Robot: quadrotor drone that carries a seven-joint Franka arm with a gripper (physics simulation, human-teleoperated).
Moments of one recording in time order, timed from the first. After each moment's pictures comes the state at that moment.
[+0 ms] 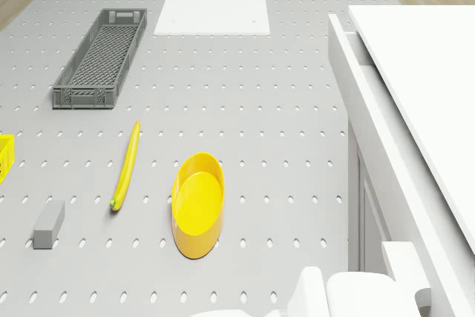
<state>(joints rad) 0.55 -0.85 -0.36 -2.56 1.36 1.91 0.60</state>
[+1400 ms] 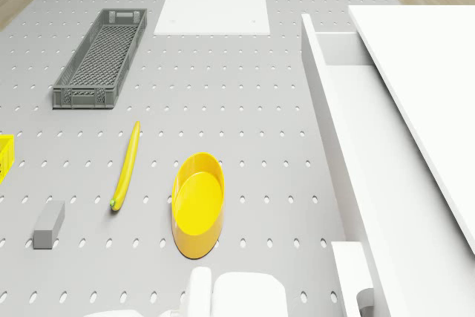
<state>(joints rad) 0.52 -0.93 -0.64 -2.51 1.09 1.73 0.67</state>
